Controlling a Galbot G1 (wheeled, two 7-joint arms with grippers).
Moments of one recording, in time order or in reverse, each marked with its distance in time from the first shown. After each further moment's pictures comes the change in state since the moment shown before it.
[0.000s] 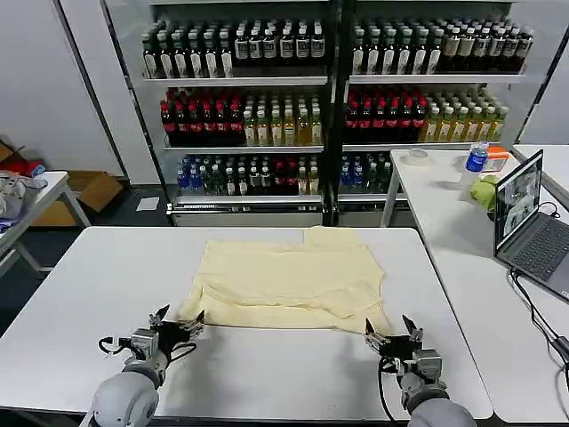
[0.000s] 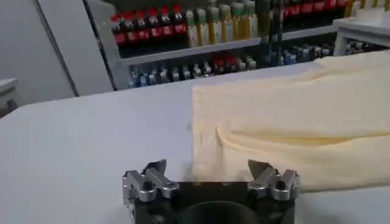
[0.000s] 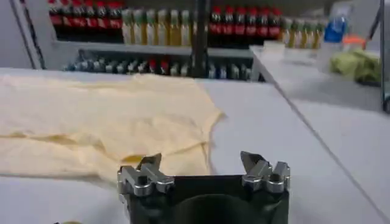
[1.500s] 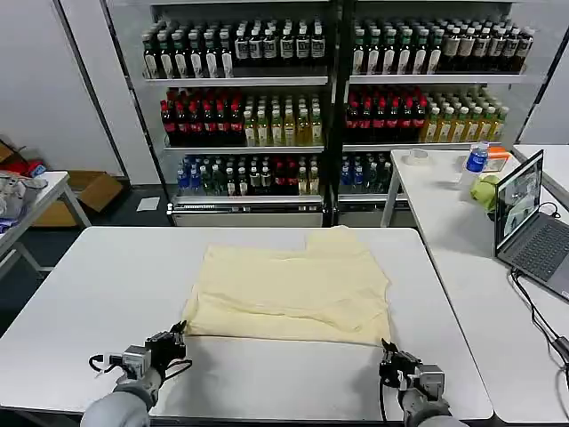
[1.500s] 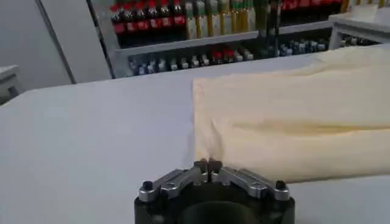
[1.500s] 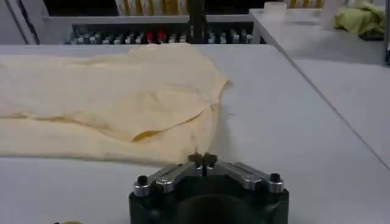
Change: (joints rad) left arm 0.208 0.017 -0.080 -0.160 -0.019 0.002 -0.007; right arm -0.194 -0.006 0.053 0.153 -0.032 -0.034 -0.016
